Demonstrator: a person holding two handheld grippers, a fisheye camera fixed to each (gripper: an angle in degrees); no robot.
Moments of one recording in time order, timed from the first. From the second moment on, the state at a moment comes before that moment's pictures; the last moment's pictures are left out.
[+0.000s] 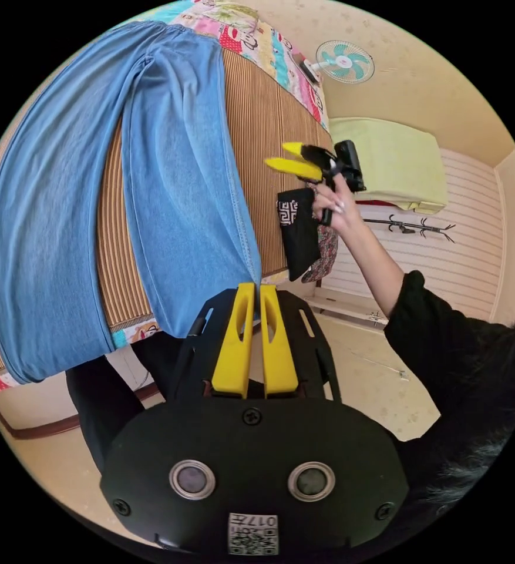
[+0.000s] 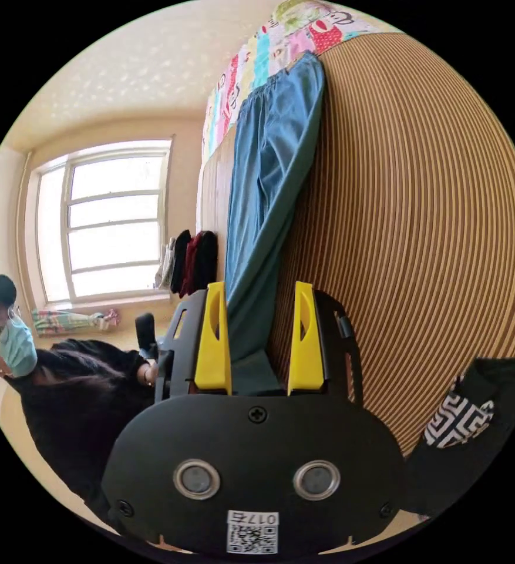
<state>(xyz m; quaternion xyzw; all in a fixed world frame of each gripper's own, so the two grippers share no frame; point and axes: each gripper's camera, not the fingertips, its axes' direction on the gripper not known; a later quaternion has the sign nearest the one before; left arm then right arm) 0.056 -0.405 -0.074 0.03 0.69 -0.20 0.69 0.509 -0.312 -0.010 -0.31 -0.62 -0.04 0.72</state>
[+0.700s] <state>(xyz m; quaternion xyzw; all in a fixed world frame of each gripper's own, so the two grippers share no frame) -0.115 -0.193 0.057 0.06 0.71 -0.40 0.58 0.062 -0.430 0.032 -0.17 -0.56 0.00 0.81</state>
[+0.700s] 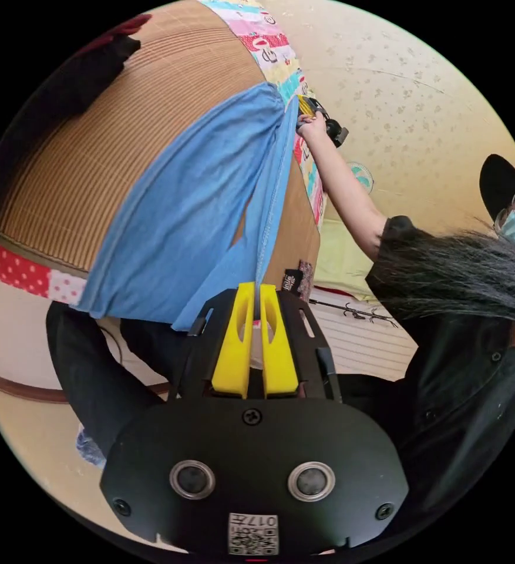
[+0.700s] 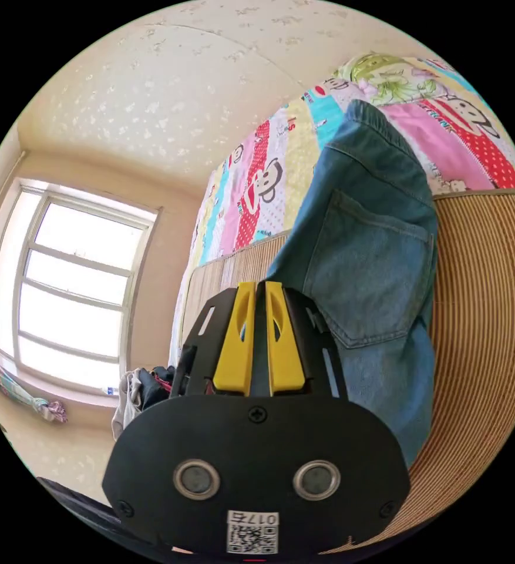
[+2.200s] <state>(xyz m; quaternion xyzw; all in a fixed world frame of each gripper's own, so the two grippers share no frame) -0.203 -0.233 0.095 -0.06 0.77 -0.16 0.61 0.216 0.055 -0.041 -0.36 -0.50 -0.05 0.79</state>
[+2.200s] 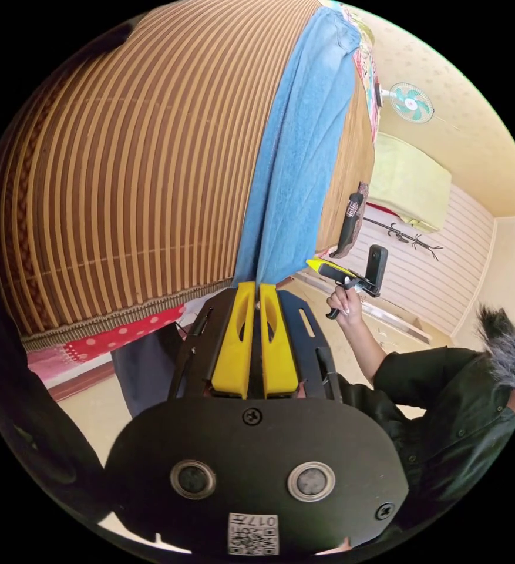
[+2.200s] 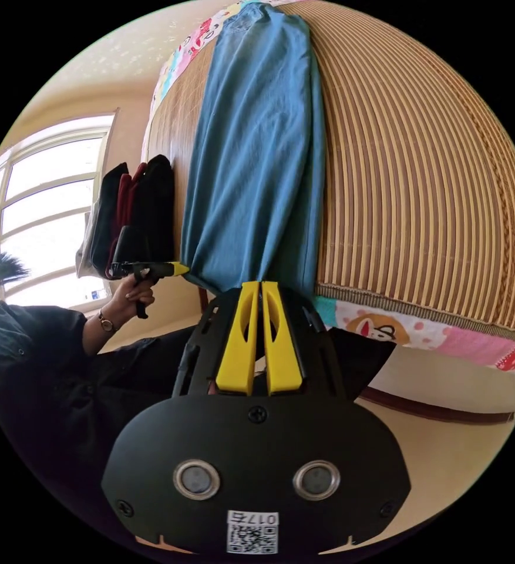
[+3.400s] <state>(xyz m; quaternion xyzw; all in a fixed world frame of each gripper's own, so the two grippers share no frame) -0.254 -0.422 0.035 0.00 0.67 -0.22 0.71 0.266 -0.139 0.073 -0.36 -0.64 0.05 0.68</state>
